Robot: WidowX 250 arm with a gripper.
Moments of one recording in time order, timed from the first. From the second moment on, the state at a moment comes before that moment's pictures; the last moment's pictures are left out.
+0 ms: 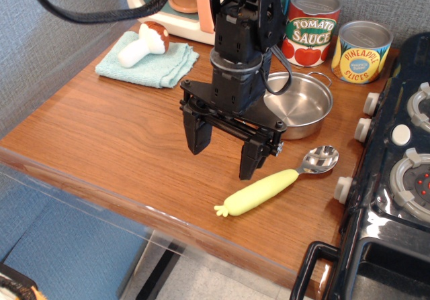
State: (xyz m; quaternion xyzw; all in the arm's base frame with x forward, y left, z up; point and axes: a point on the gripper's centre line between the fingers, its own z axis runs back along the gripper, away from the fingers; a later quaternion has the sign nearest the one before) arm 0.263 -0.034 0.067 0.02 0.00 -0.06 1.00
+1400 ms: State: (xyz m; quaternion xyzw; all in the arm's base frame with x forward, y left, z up) arm 0.375 0.143 0.055 0.09 -0.06 -0.03 0.99
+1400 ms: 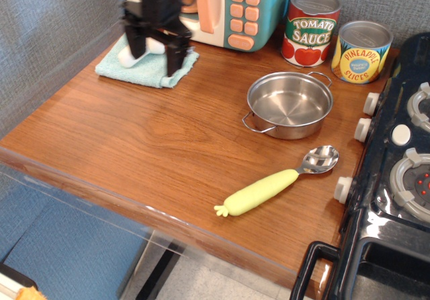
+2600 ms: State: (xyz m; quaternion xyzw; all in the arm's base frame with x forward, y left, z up) arm 0.403 0.189 0.024 0.08 -0.04 0.03 1.00
